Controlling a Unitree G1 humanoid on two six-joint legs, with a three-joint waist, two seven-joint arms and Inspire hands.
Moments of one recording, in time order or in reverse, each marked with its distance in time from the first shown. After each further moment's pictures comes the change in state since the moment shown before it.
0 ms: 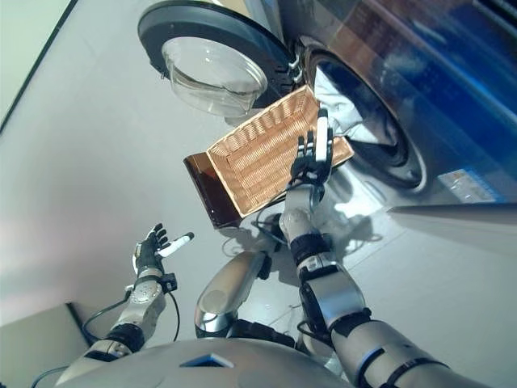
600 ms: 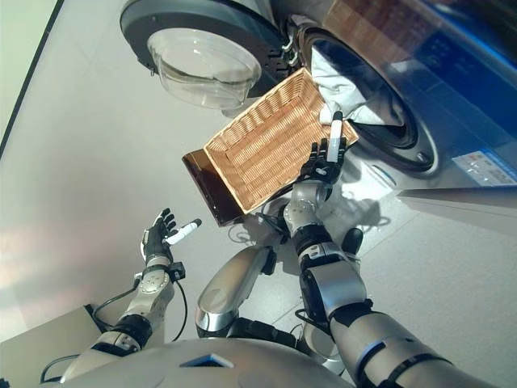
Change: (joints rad) left arm -0.013 -0.002 -0.042 -0.027 0.006 -0.031 0.002; right arm -0.022 -0.001 -0.081 0.099 0.000 -0.036 -0.058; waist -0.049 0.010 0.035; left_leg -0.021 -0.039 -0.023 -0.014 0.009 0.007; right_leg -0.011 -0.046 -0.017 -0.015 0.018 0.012
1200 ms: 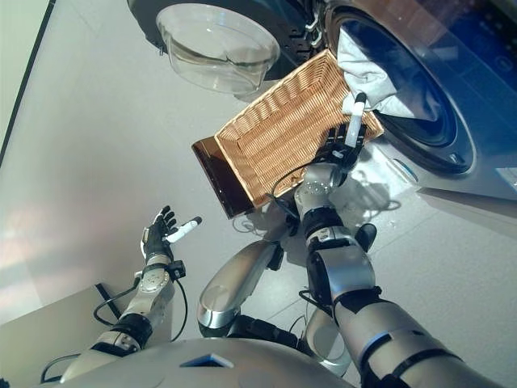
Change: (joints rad) left arm 0.000 0.001 0.000 -0.023 0.001 -0.002 0.000; right arm -0.146 -0.071 -0.097 0.076 -0.002 0.000 -0.025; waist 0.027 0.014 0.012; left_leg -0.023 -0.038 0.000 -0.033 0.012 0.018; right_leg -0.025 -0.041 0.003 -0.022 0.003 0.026
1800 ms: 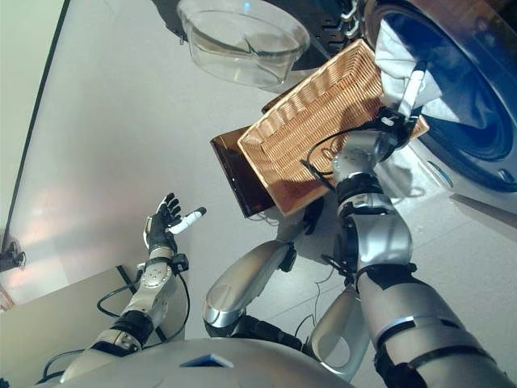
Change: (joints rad) left arm -0.001 0.005 -0.029 -0.079 0.009 -0.029 -0.003; right arm -0.189 -0.221 -0.116 0.174 -0.041 0.025 -0.103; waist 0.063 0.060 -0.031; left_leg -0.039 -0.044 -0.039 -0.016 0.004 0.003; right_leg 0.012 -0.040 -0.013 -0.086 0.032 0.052
